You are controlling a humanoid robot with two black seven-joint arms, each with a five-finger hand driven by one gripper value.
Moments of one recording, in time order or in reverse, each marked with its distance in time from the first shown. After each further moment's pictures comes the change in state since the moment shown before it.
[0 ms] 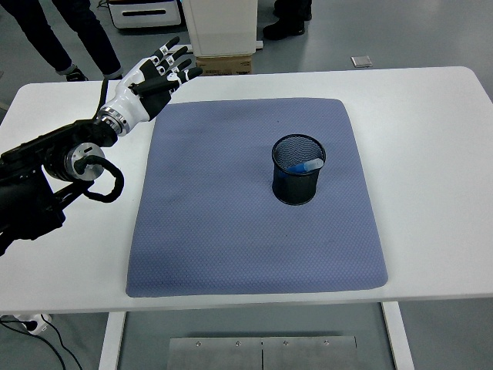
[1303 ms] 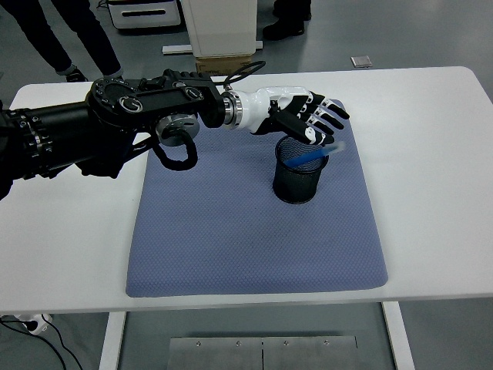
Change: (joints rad) left arm -0.525 -0.285 0.620 -0.055 0.090 -0.121 0.192; right arm 0.000 0.000 0.000 0.000 0.000 0.000 0.000
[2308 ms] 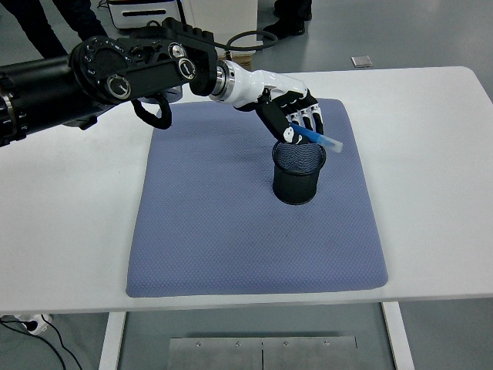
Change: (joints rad) left arm -0.131 0.028 0.027 -0.005 0.395 -0.123 0.013; right arm 0.000 0.000 0.000 0.000 0.000 0.000 0.000
